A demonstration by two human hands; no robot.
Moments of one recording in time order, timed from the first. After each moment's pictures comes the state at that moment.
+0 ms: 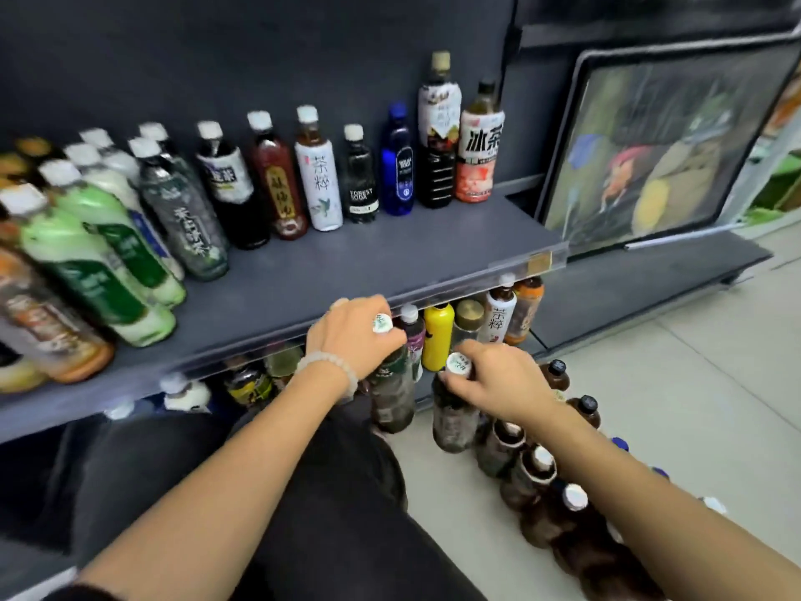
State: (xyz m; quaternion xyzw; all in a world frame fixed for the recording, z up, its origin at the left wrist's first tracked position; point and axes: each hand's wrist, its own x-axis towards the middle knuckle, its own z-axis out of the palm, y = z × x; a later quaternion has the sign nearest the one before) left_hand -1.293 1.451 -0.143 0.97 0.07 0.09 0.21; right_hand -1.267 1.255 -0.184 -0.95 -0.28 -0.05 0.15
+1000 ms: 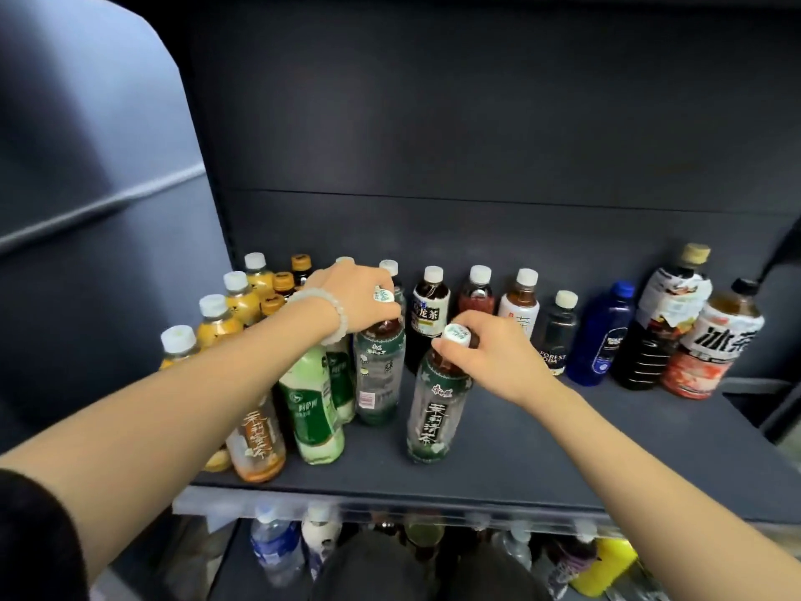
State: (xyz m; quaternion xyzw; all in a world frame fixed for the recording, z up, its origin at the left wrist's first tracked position) left_hand -1.236 1.719 0.023 0.97 0.22 0.07 0.06; right_hand -1.150 1.532 -0.025 -0.83 -0.42 0.01 0.36
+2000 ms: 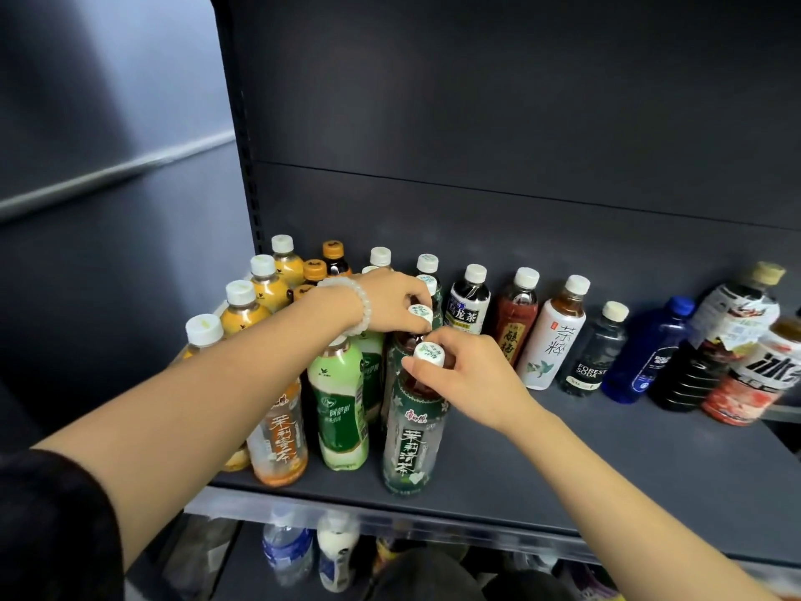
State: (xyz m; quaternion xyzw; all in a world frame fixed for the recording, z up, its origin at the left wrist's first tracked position) left_hand -1.222 1.770 0.001 0.98 0.11 0.01 0.17; right_hand -1.183 1.598 -0.042 -0.80 -0.46 0.07 0.37
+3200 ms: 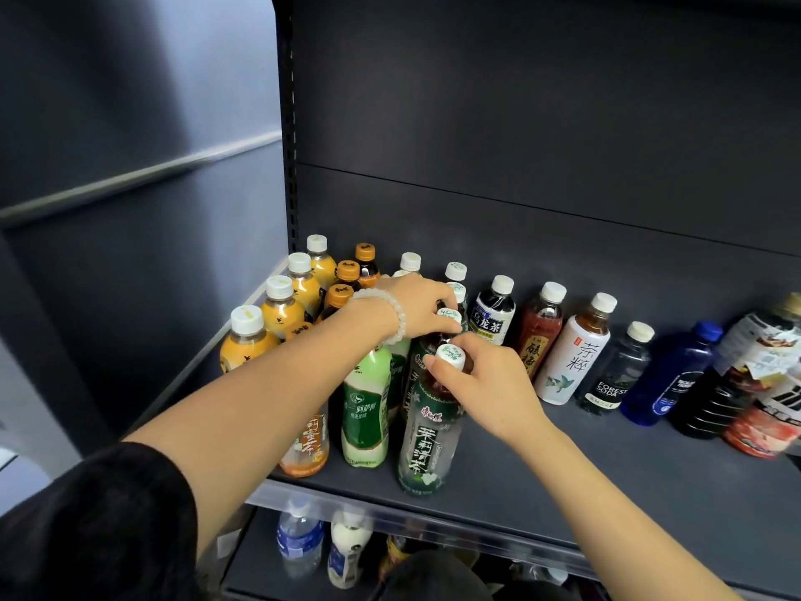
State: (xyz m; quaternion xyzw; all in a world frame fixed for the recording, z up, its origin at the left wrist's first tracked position) left_hand -1.227 1.770 -0.006 0.98 0.13 0.05 0.11; right_hand -1.199 1.607 -0.044 -0.83 -0.43 0.01 0.36
